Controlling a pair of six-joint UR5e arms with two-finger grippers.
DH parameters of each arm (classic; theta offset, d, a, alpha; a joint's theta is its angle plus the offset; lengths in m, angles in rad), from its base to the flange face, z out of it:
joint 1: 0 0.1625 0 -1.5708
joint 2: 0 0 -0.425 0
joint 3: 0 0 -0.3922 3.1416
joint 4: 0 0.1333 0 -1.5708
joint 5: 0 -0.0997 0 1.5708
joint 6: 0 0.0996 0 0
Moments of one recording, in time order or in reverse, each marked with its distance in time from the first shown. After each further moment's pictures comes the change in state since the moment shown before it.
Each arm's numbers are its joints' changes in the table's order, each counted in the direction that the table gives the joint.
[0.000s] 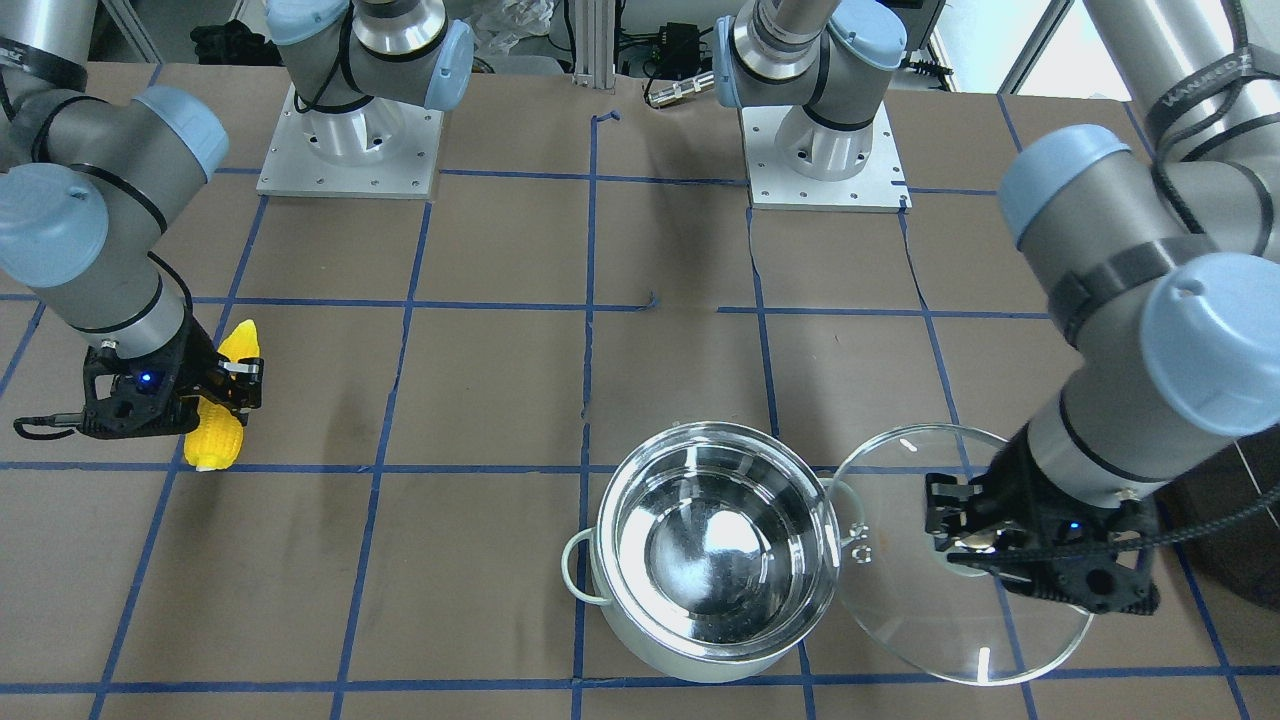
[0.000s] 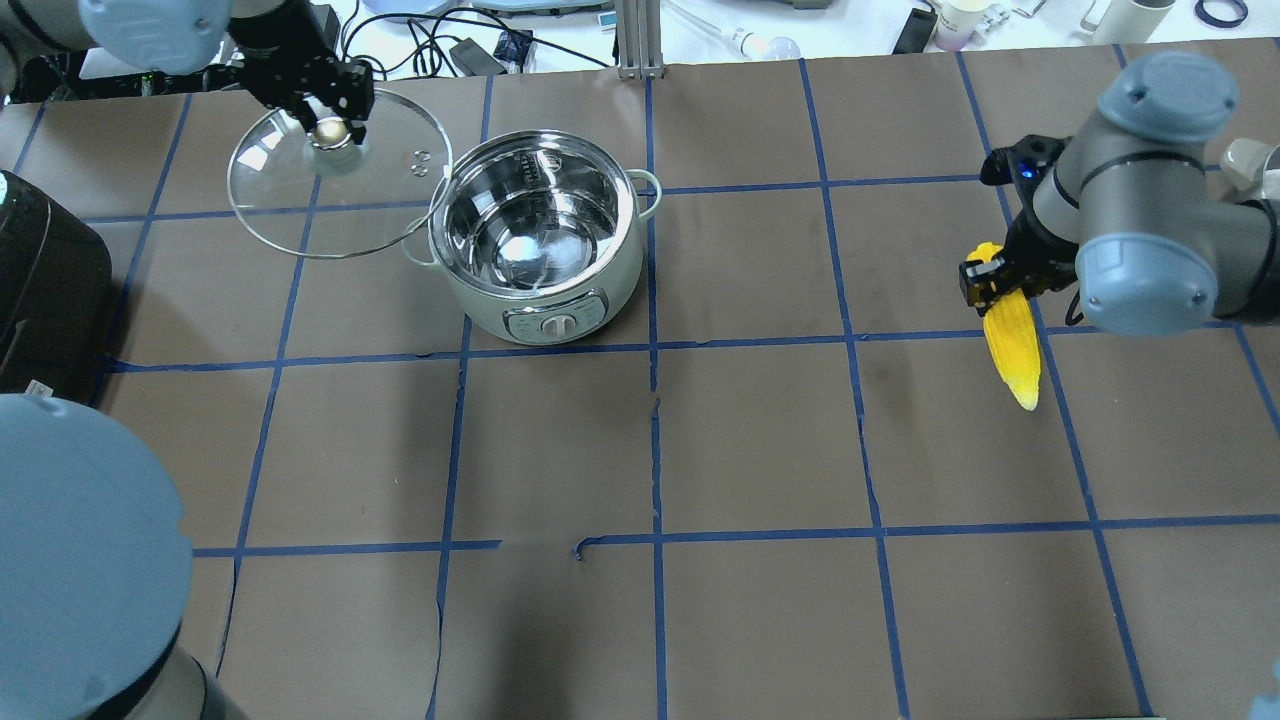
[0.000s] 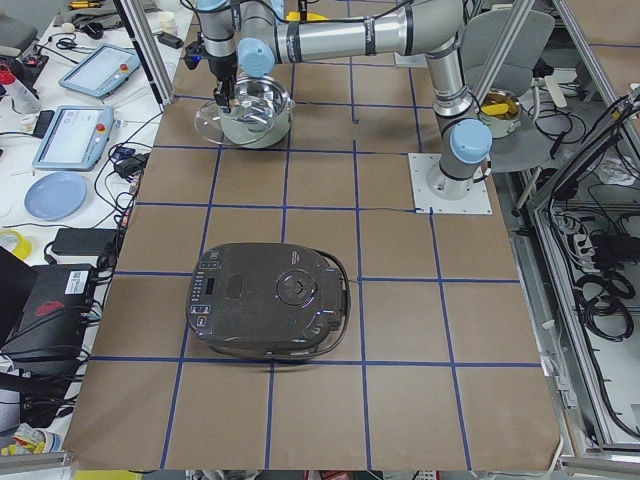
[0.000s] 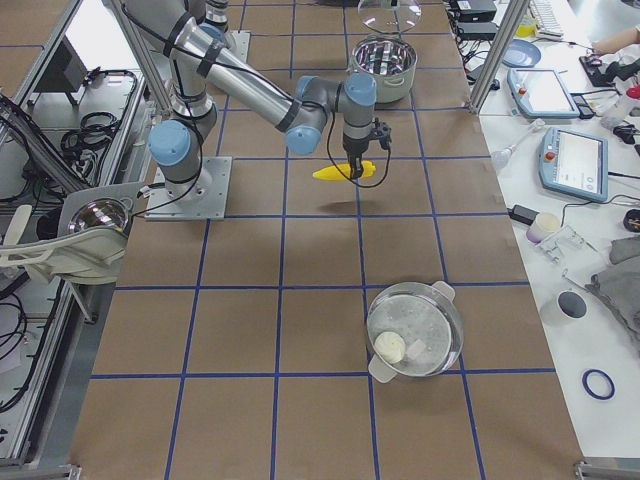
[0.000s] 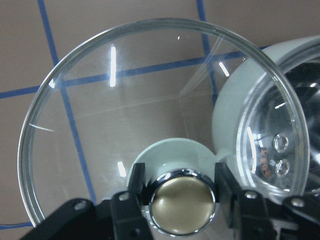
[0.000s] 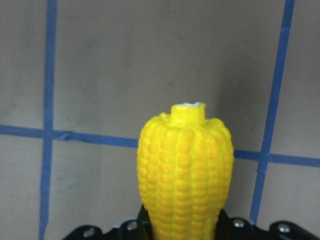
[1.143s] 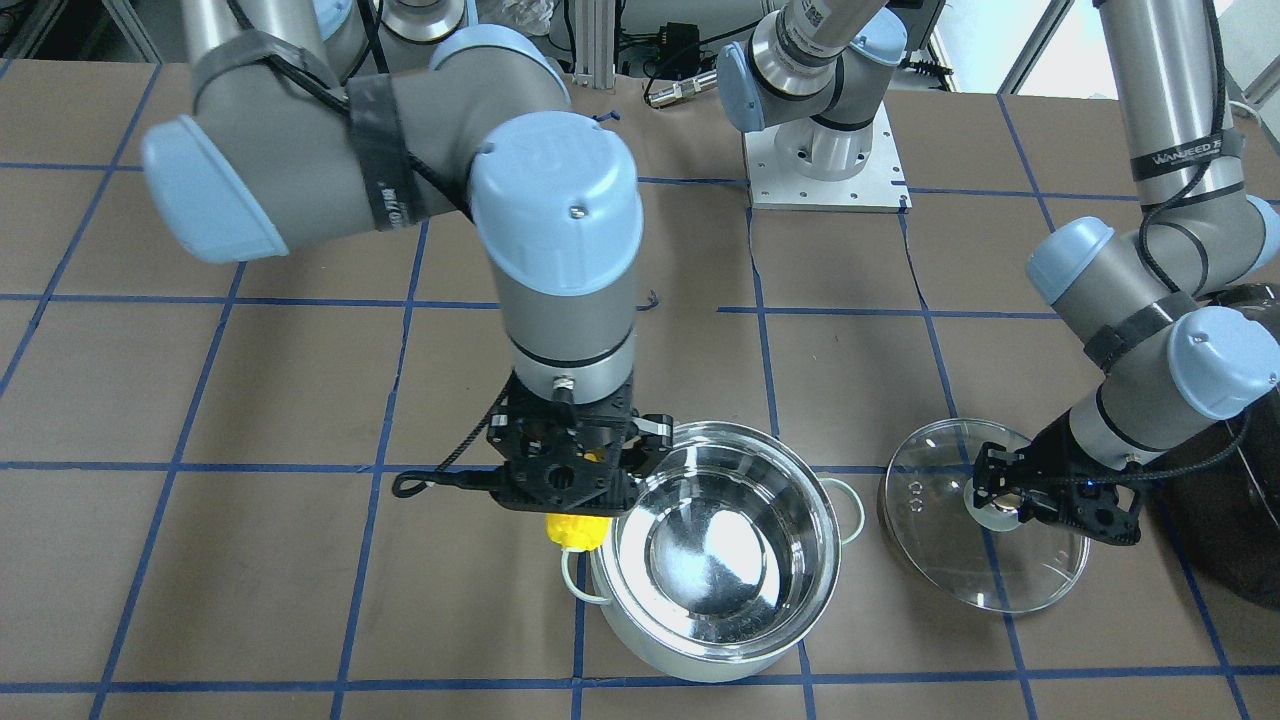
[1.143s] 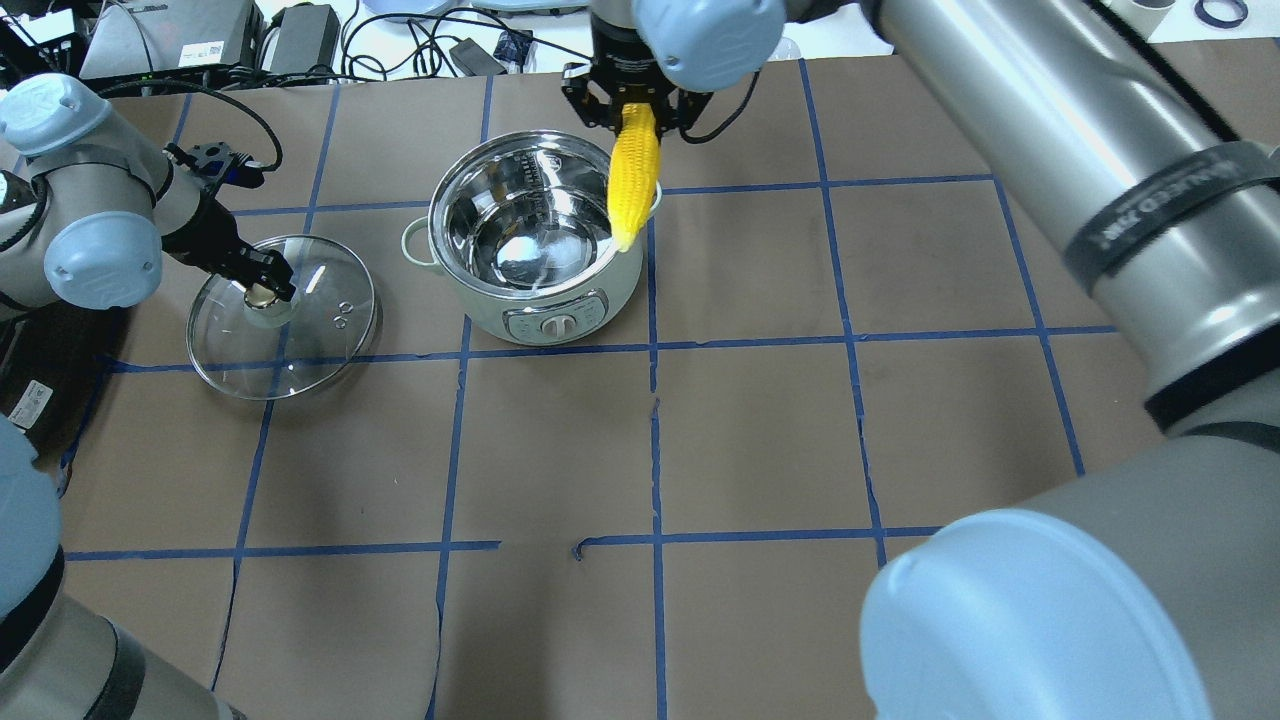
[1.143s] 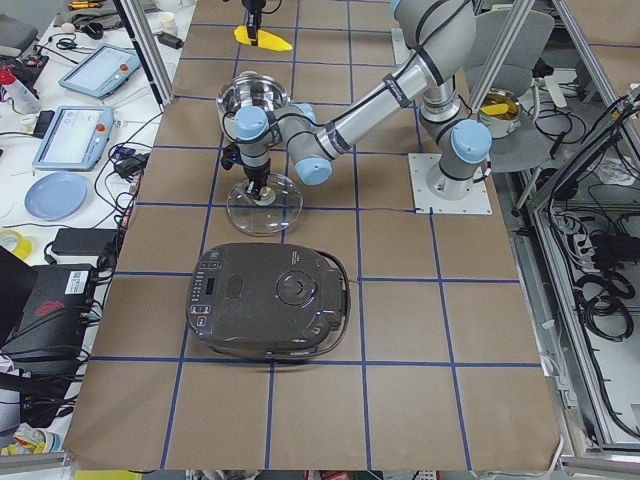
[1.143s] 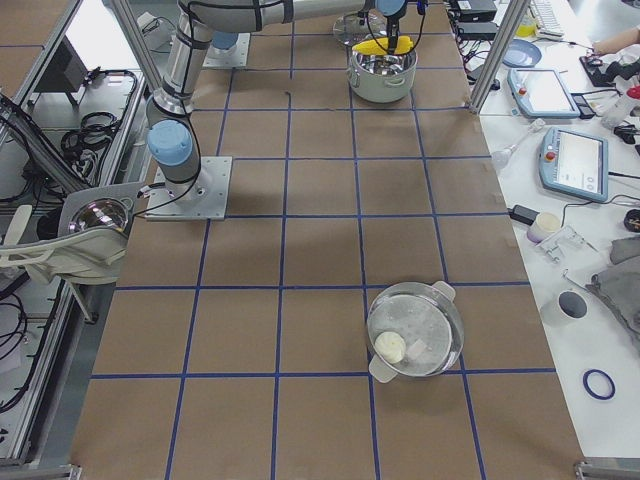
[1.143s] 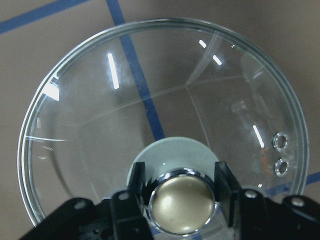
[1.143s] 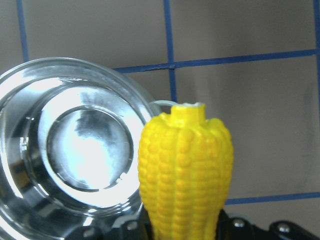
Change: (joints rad) left arm 0.248 -0.041 0.510 0.450 0.114 0.339; right arm 0.606 -0.408 0.894 0.418 -0.012 0.816
